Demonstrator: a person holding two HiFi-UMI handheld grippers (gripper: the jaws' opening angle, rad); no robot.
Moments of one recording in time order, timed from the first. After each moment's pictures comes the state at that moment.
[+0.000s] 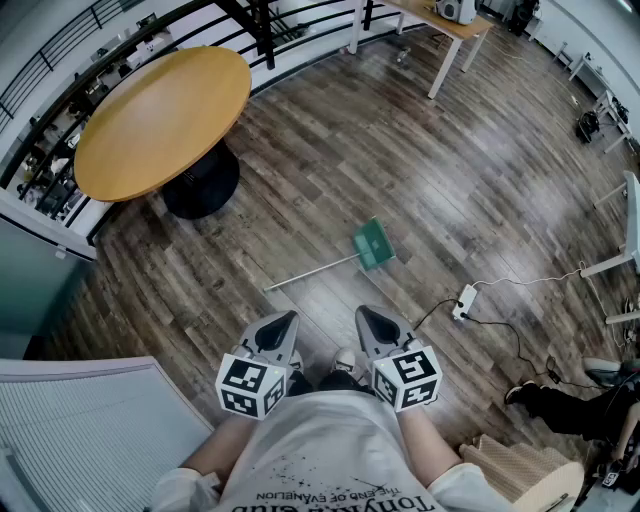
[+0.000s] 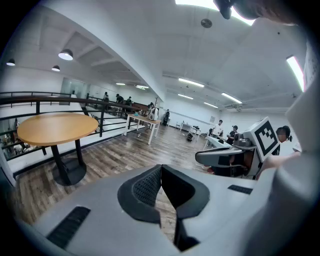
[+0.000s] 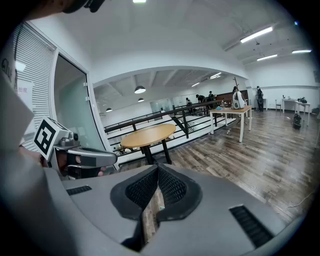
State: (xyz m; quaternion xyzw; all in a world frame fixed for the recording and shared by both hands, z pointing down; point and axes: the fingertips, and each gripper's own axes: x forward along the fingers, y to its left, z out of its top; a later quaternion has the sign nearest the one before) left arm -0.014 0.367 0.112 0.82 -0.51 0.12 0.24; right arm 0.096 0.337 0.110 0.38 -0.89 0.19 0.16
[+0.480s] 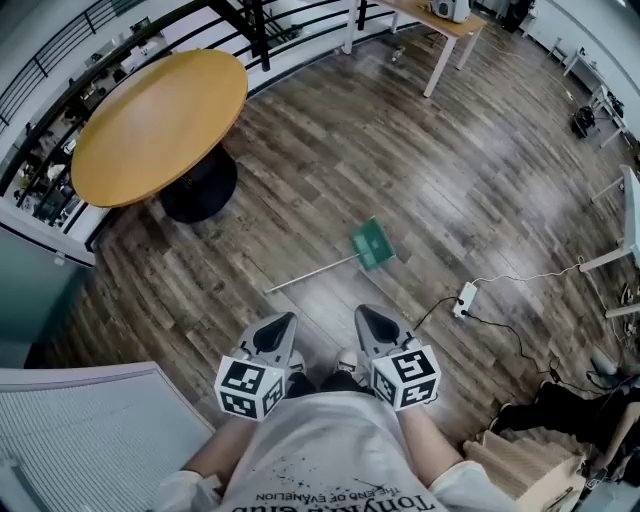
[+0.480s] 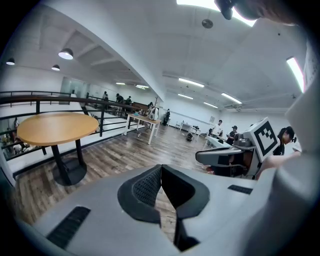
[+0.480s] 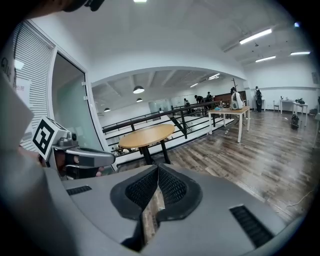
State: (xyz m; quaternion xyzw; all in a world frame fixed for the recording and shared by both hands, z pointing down) left arm -0.026 0.370 0.113 0.82 -0.51 0.12 0.24; right arm 0.088 0.338 0.110 0.39 -0.89 0.19 0.16
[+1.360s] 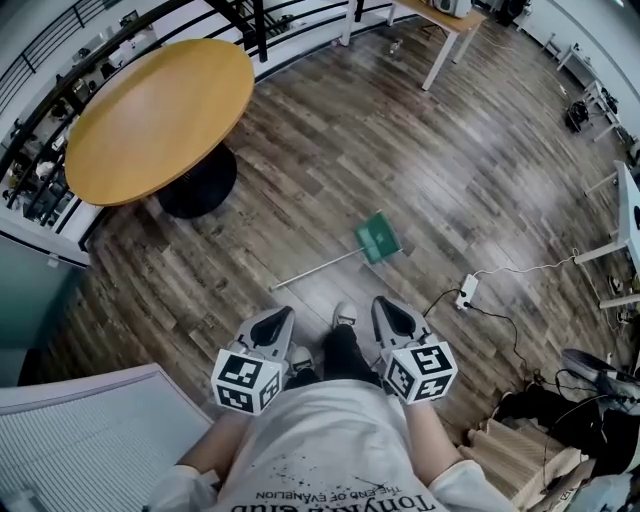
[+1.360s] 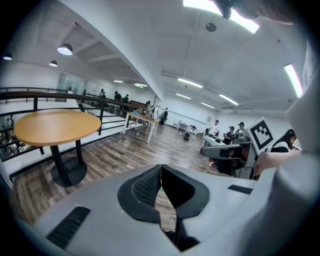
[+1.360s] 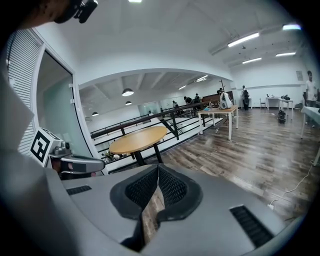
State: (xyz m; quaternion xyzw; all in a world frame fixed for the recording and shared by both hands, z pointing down) left arm -0.111 0.361 0.128 0.83 -0.49 0.12 0.25; right arm 0.041 0.323 0.117 0.45 -0.86 0.21 0.14
